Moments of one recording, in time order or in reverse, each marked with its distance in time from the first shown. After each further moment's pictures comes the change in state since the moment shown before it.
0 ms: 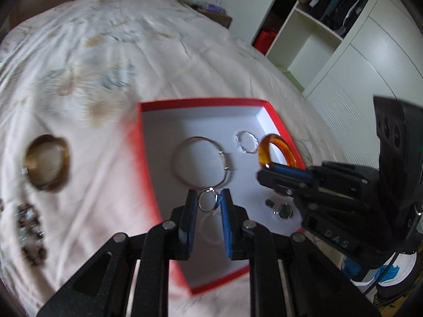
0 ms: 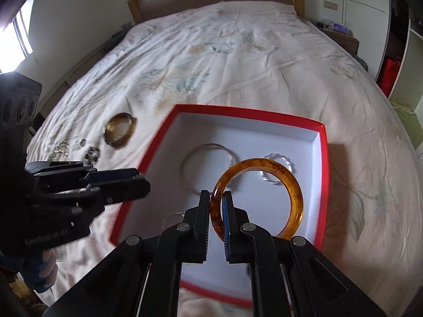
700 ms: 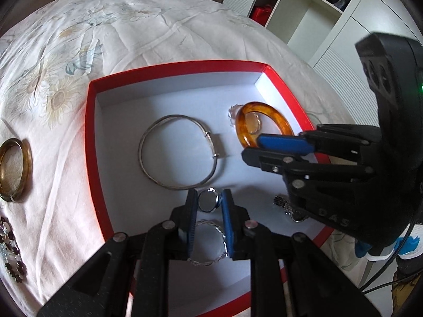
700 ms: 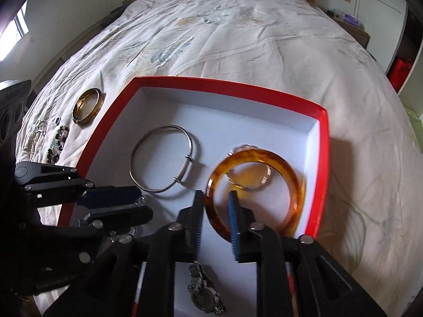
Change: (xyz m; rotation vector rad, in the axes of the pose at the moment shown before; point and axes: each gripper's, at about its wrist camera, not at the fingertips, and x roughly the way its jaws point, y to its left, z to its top) left arm 0.058 -0.019 -0.007 0.074 0.093 0.029; right arm 0.037 -0.033 0.001 -0.047 0.091 -0.009
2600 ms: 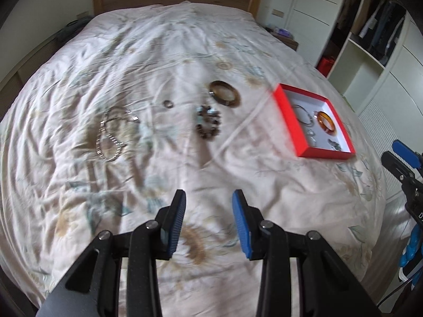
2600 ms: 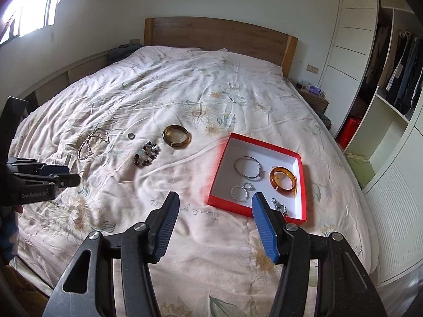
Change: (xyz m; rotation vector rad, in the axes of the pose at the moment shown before) left arm -0.263 0.120 -0.231 -0.292 -0.196 0.286; right arm -0.199 0.241 -0.117 -0.106 -0.346 -0.280
